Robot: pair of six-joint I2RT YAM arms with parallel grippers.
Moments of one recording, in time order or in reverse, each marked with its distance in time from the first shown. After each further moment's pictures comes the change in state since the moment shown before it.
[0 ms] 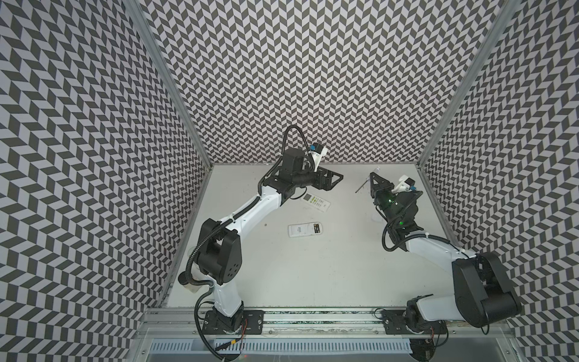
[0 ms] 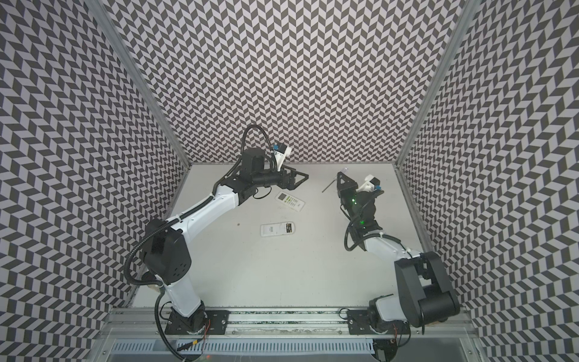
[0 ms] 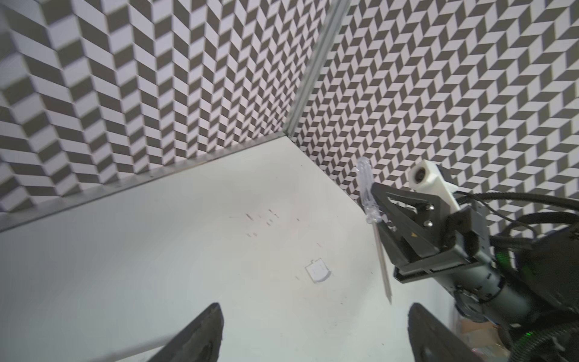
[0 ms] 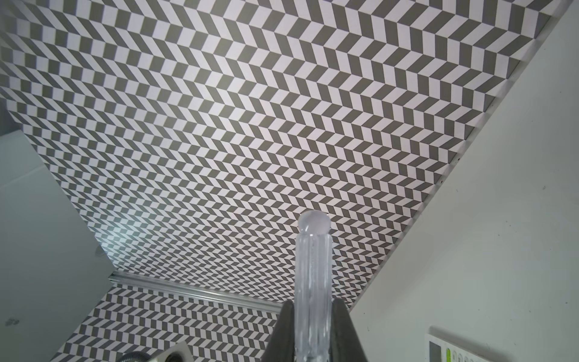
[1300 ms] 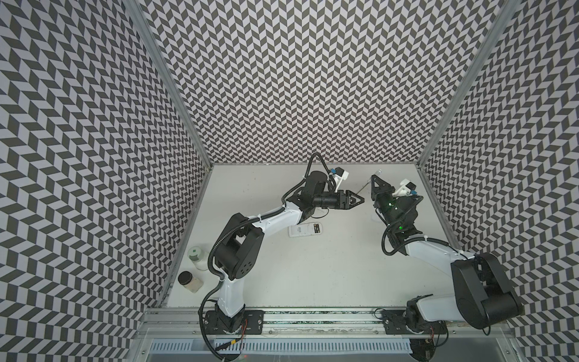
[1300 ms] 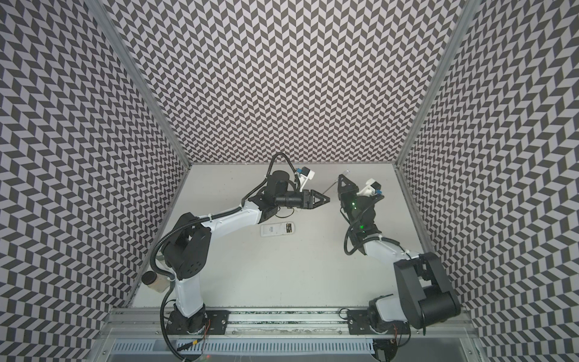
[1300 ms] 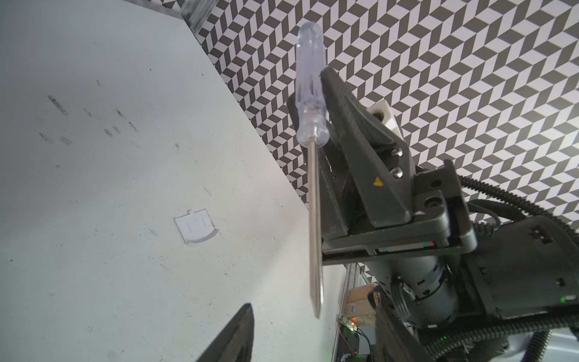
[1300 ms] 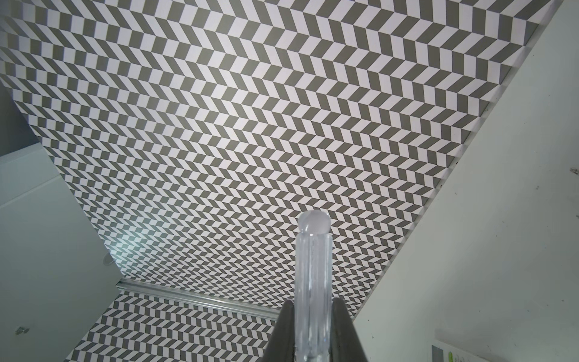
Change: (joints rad) left arm -0.151 0.123 -0.142 0.325 0.136 -0.426; right arm 0.011 -0.008 -0.052 0.054 0.036 0.002
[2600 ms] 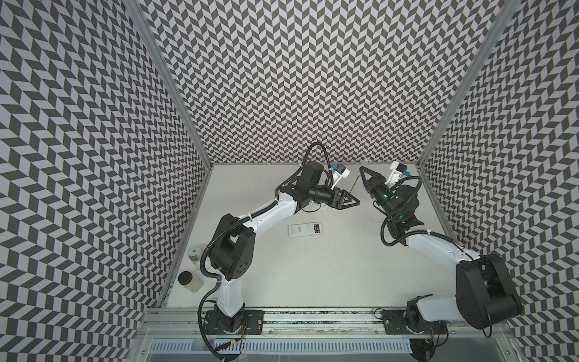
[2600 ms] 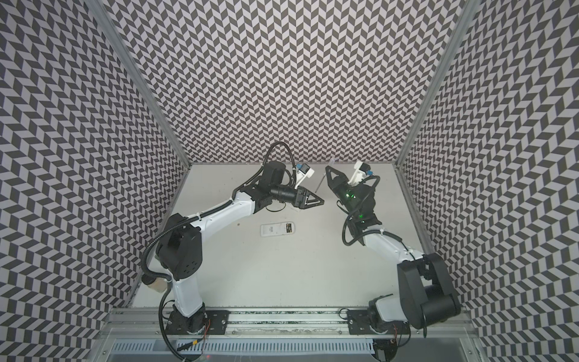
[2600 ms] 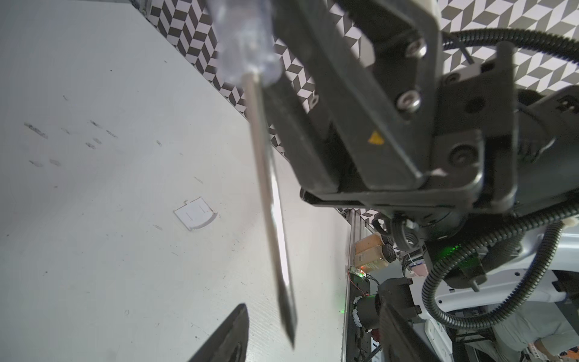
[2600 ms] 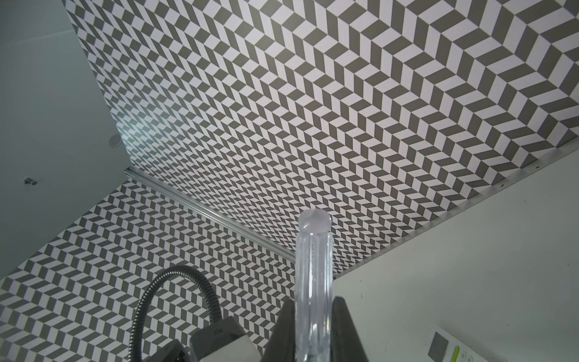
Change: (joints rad) left arm 0.060 -0.032 0.140 -0.346 0.175 0.344; right arm 0.021 -0.001 0.158 -0.111 -0.254 -0.283
